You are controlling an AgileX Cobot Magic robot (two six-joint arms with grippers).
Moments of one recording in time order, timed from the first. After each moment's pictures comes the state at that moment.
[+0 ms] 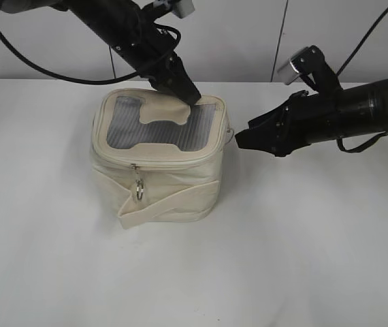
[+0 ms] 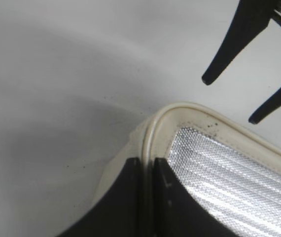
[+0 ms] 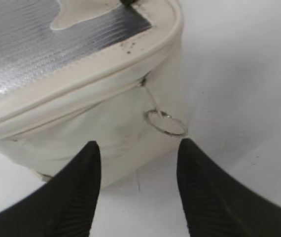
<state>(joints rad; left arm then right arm) -0.41 2.29 -2.05 -0.71 1.20 1.04 0.19 1.90 -0.97 1.56 0.64 -1.98</state>
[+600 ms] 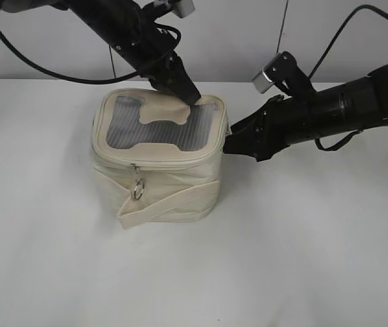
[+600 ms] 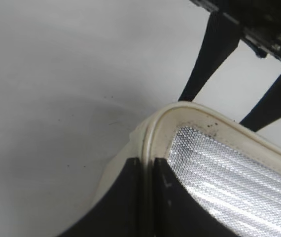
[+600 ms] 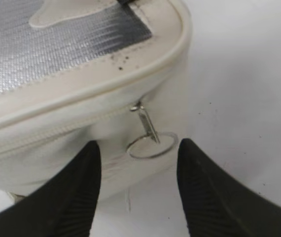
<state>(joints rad) -0.41 2.29 -2.05 -0.70 1.21 1.03 0.24 1.99 -1.07 1.51 0.62 -1.99</state>
